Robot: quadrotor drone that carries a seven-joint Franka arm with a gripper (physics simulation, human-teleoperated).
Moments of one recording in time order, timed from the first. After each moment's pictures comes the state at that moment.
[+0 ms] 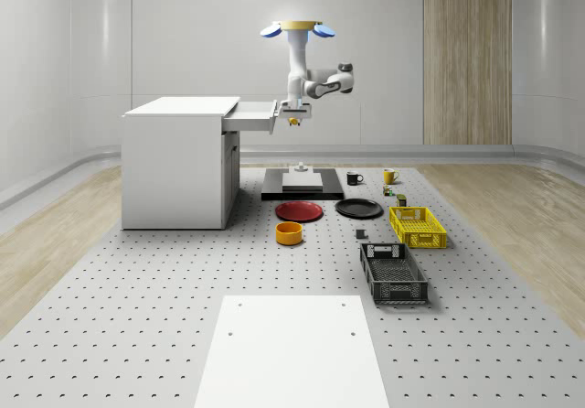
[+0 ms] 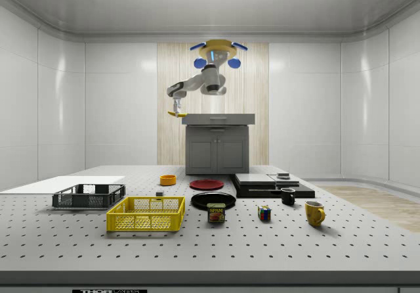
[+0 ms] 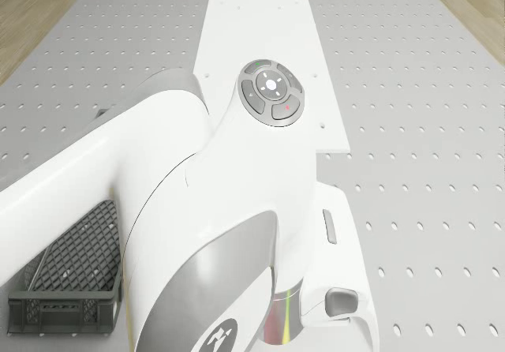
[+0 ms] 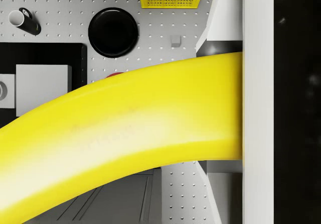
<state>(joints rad) 1.39 -1.62 -1.44 -2.74 1.67 1.67 -0.21</state>
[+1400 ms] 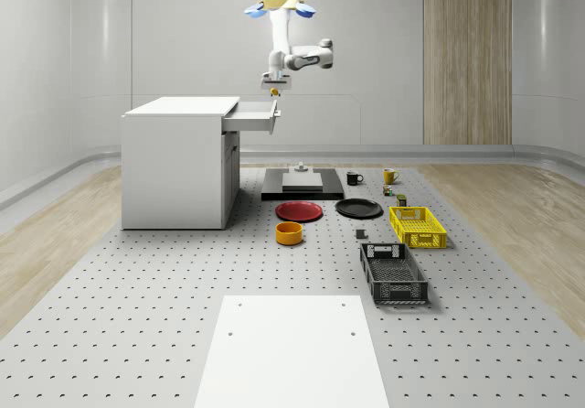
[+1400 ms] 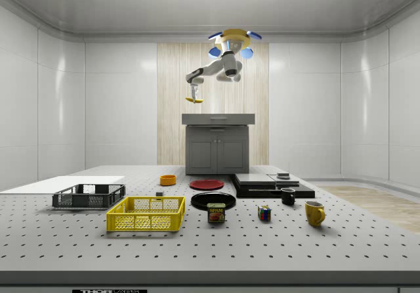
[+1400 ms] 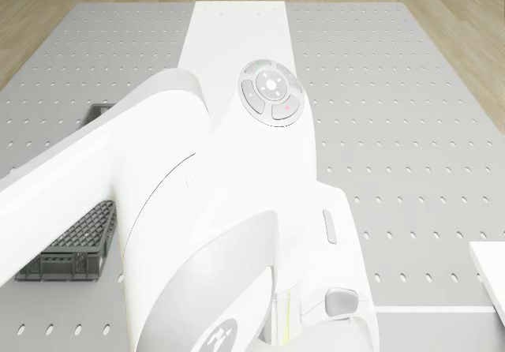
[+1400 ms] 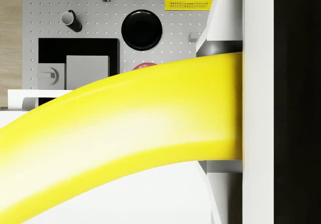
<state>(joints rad) 1.39 -1.62 -1.44 -2.74 1.67 1.67 -0.21</state>
